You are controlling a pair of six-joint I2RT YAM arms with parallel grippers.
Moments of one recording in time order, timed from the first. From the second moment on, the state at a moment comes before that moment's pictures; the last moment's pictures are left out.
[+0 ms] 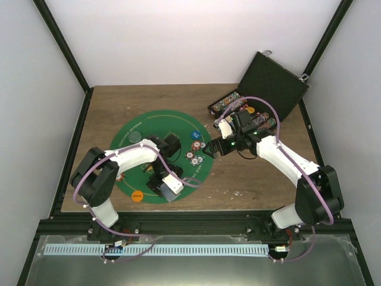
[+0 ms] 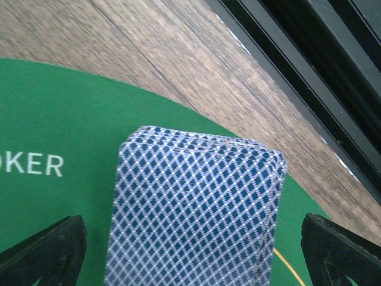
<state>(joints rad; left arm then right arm) -0.70 1.71 1.09 -1.05 0.33 1.64 0.44 1.43 1.03 -0.54 -0.48 0.01</state>
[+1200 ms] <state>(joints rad) -0.67 1.67 0.99 -0.85 0.34 1.48 0.36 1.42 1.02 -0.50 -0.44 0.05</state>
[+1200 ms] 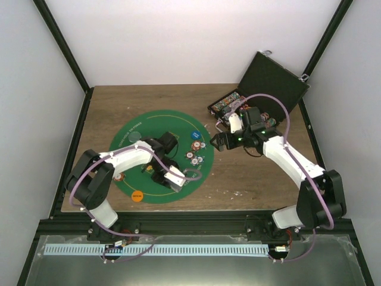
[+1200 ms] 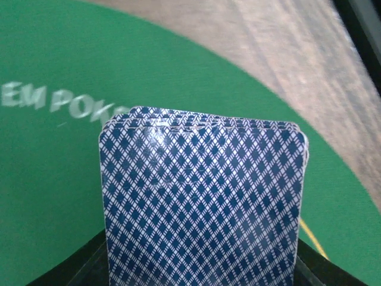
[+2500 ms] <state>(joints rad) -0.50 1.44 1.36 -1.07 0.16 0.69 0.53 1.90 1.39 -0.08 -1.19 0.40</state>
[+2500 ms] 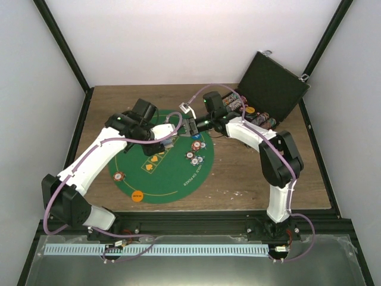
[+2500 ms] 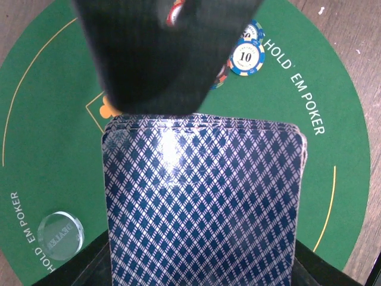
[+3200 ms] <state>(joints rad) -0.50 1.44 1.35 -1.01 0.13 0.68 0.59 2.02 1.53 -0.20 -1.27 0.36</state>
